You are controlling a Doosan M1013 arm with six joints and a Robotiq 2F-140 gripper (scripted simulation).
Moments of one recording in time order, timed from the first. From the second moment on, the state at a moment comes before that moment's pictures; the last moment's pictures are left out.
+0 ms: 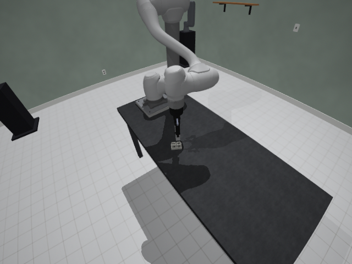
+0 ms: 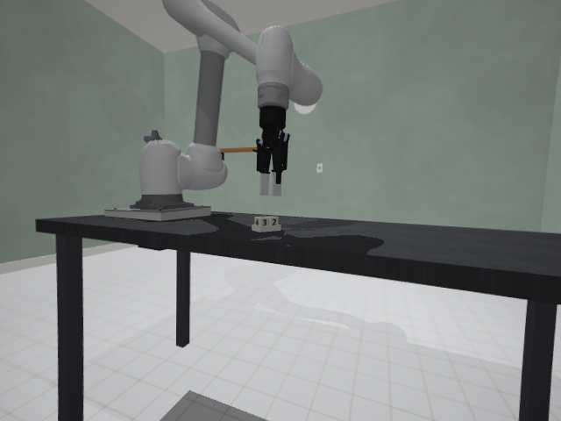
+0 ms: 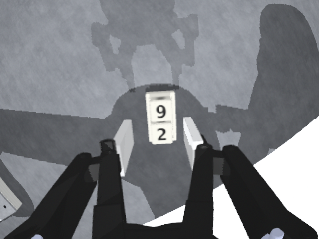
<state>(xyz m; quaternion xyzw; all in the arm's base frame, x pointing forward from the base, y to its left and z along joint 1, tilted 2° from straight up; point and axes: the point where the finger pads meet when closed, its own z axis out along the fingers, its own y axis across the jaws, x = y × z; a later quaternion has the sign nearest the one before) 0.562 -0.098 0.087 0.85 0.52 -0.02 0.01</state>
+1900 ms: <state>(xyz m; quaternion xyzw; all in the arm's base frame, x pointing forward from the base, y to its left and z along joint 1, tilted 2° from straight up) 0.569 -0.099 0.070 0.85 0.52 -0.02 0.01</state>
